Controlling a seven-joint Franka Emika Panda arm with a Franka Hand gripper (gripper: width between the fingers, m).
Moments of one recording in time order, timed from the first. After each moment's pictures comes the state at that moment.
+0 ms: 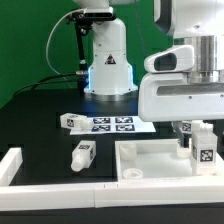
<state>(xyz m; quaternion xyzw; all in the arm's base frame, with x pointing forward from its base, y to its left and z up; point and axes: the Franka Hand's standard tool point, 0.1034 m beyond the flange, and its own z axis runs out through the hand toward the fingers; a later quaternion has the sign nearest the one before) 0.639 0.112 0.072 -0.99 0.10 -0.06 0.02</state>
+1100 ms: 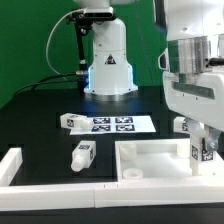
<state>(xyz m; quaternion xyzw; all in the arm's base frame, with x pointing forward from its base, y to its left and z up) 0.638 0.112 0.072 -0.75 0.66 -0.02 0.07</state>
